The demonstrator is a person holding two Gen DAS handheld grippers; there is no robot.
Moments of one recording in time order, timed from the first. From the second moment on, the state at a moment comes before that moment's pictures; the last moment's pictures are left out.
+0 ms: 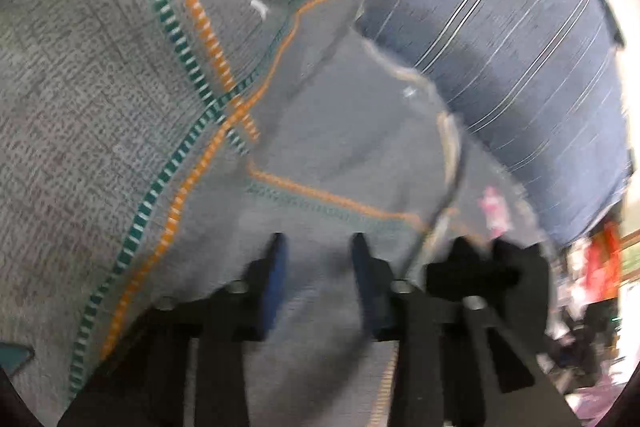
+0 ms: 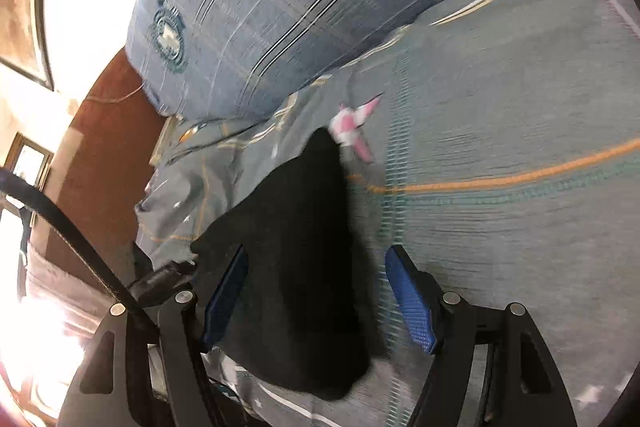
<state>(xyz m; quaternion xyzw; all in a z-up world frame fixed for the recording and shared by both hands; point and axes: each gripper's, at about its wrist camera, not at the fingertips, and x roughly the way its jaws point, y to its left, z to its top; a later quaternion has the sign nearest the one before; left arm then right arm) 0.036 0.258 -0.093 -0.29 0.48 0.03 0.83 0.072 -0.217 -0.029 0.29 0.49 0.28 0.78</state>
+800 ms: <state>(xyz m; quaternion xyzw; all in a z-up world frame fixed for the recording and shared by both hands) 0.051 0.134 -0.022 -0.27 0.42 -0.10 0.86 0.012 -0.223 0.007 0.27 0.42 0.27 0.82</state>
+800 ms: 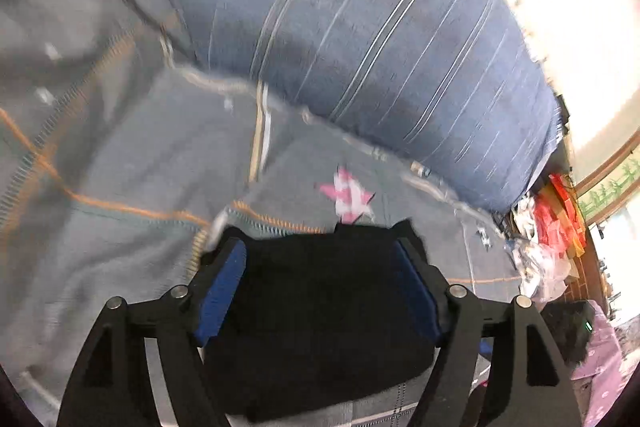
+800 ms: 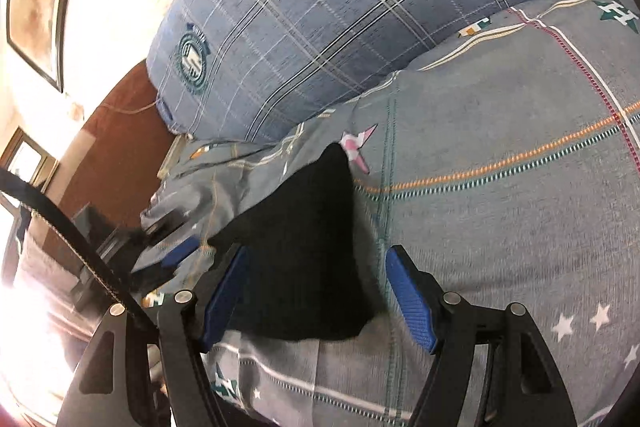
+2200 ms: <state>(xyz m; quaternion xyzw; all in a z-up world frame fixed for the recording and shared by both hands) 0.118 0.086 -0.046 -0.27 0.47 -0.15 0.82 0.110 -0.180 0.010 0.21 0.44 0.30 0.82</state>
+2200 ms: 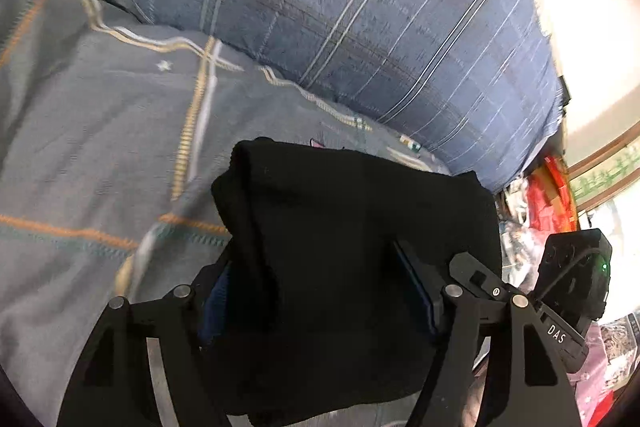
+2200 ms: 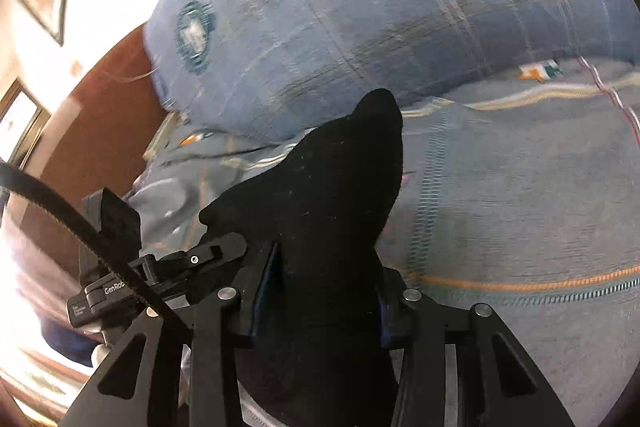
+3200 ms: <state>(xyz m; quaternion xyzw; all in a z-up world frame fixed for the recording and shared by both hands) 0.153 0.085 -0.052 -0.32 0.48 -0.14 0.80 0.178 -0.213 -0.035 0.32 0.47 0.27 0.78</state>
